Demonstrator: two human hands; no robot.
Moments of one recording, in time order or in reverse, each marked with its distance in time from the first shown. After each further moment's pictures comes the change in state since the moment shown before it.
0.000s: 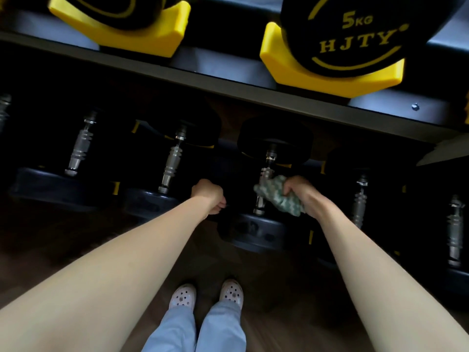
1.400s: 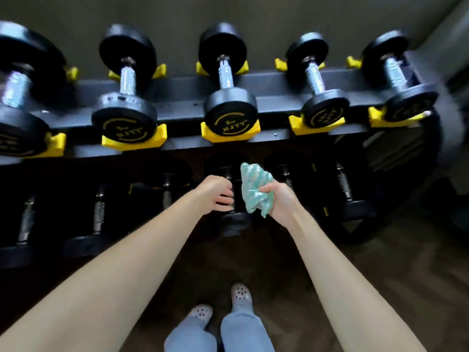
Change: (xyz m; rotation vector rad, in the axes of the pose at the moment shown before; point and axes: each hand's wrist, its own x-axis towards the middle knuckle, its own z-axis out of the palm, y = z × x) left_hand -0.245 0.079 -0.042 0.082 -0.352 0.221; right_hand -0.269 -0.028 -0.037 0.919 -0.111 -0.262
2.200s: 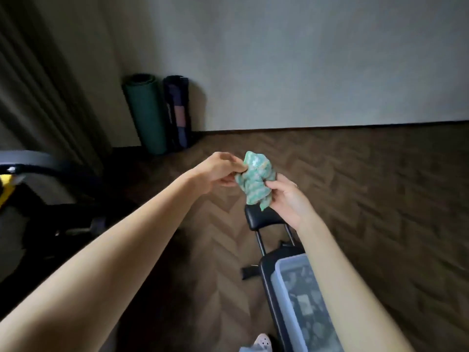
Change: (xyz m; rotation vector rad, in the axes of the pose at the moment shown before) left_hand -0.377 -0.149 0.336 1.198 -1.380 0.591; right_hand -0.533 0.188 -0.048 0.823 1.254 -0.893
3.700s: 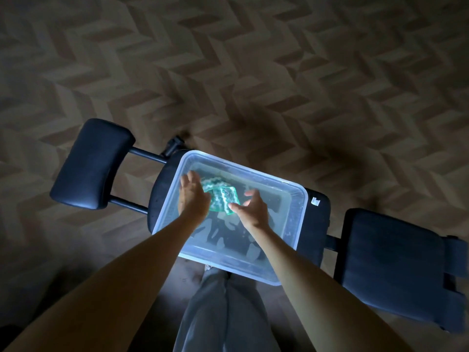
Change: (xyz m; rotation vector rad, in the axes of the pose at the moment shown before) left_hand 0.215 -0.323 0.386 1.038 -0.525 0.108; right_hand 0.005 0.311 -0.349 -0.230 1.210 0.552
